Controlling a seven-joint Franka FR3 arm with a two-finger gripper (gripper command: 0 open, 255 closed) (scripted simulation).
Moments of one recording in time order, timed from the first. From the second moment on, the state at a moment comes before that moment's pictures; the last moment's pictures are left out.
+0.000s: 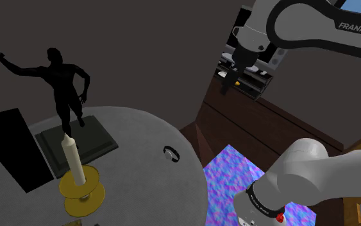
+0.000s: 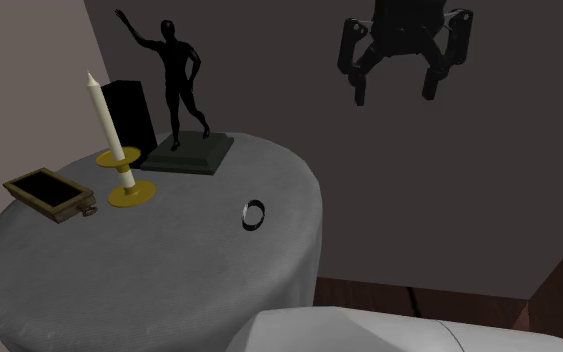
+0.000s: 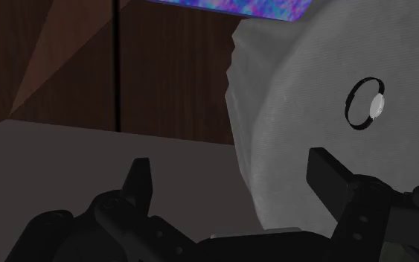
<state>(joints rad) 0.00 -0.76 -0.01 -2.42 -0.07 1.71 -0.17</state>
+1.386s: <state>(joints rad) 0.16 -0.49 0.26 -2.61 0.24 2.14 0.21</state>
